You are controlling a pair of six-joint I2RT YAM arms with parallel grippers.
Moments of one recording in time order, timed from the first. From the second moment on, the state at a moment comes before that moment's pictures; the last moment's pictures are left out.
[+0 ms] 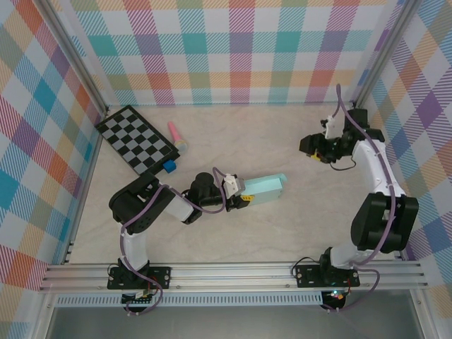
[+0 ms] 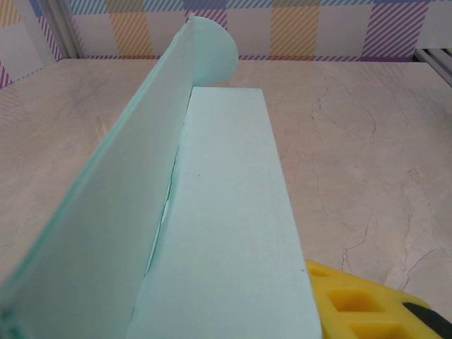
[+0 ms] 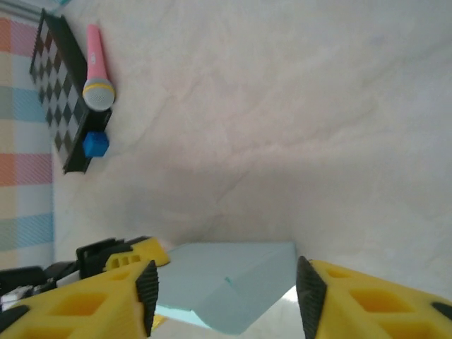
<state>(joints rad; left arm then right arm) -0.73 1.91 0.64 1.05 0.57 0.21 -0.12 1.56 1.31 -0.93 -0.76 0.16</state>
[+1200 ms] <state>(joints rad) -0.73 1.91 0.67 1.00 0.56 0.21 -0.02 1.70 1.22 -1.05 -1.00 0.19</state>
